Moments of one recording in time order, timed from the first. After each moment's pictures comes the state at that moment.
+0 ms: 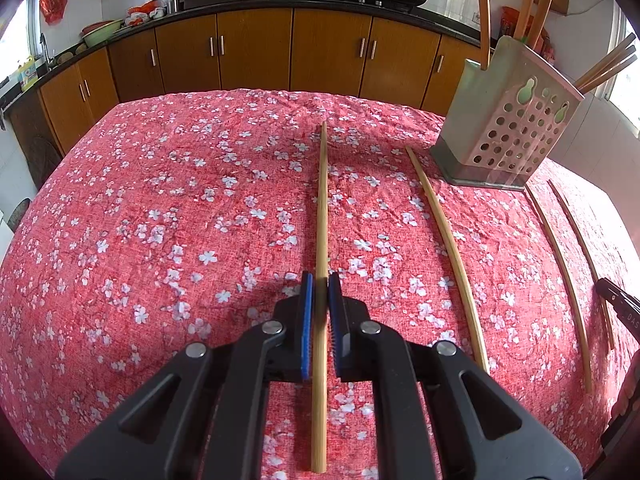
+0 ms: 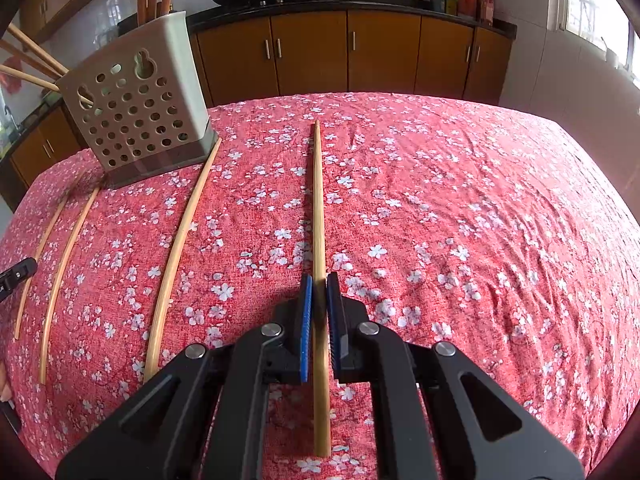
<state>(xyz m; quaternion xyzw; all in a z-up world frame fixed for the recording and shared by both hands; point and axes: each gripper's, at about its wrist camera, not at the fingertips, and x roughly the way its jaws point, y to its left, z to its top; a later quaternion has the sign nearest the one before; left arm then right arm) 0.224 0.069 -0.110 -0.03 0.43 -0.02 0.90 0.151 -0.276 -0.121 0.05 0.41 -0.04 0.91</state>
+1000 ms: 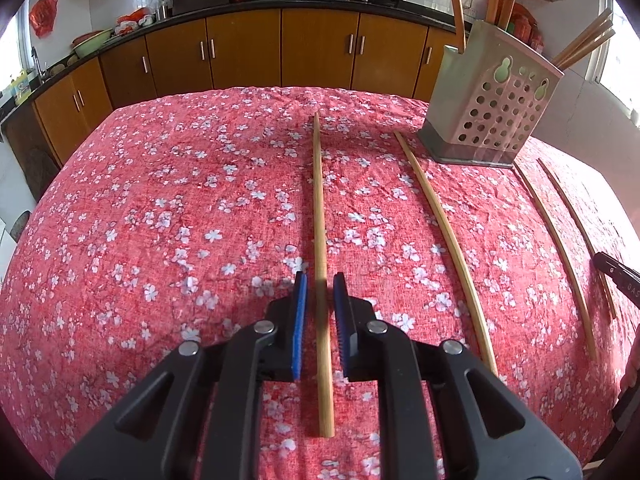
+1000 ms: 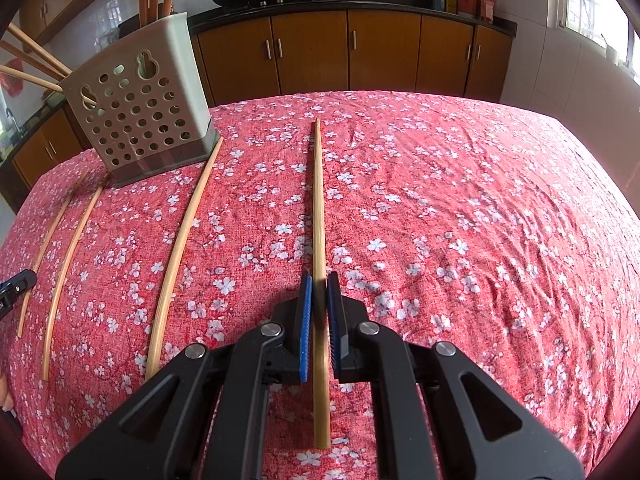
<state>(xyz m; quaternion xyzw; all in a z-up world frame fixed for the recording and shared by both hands) 0.206 0.061 -0.107 -0.01 0.43 -0.03 0.90 0.145 -0.278 -0.120 0.06 0.41 -0.03 0.91</state>
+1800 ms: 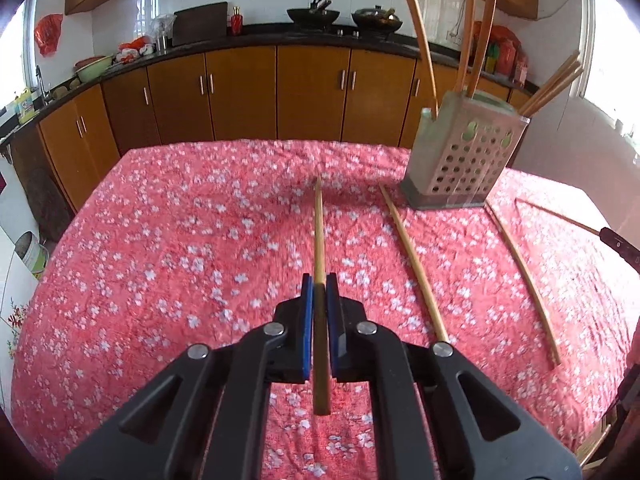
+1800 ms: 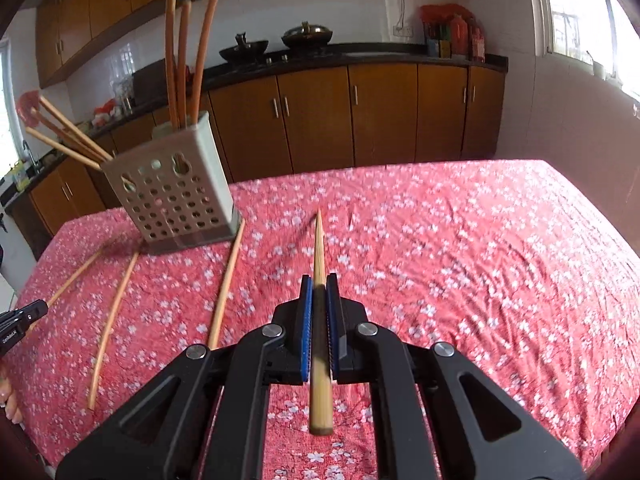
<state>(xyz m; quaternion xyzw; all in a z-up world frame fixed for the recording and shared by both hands) 0.170 0.078 -0.040 -0.01 0.36 -0.04 0.93 0.111 -0.293 -0.037 0.08 0.29 -0.02 0.95</state>
